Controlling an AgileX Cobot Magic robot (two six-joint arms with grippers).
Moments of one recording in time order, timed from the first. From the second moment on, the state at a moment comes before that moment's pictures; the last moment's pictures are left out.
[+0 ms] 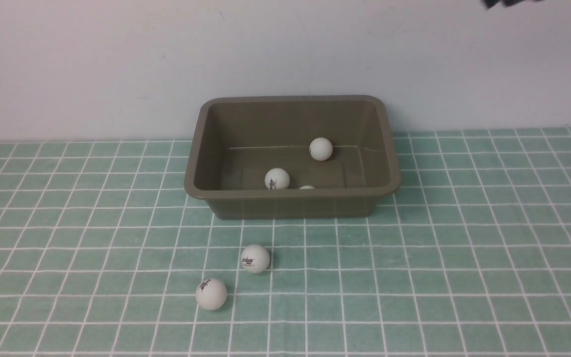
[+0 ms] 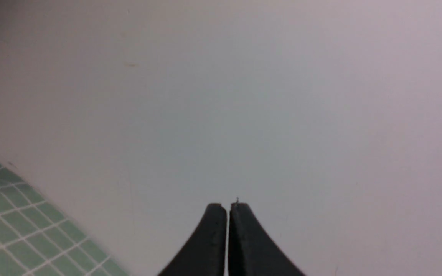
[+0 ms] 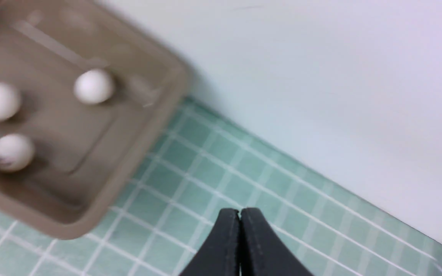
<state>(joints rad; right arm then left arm) 0.28 1.68 -2.00 -0.13 1.26 -0.26 0.11 -0.01 0.03 -0.74 -0.32 -0.01</state>
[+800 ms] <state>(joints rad) 0.05 0.72 -0.76 0.01 0.96 -0.30 0.11 0.00 -0.20 0.01 -0.21 -0.24</state>
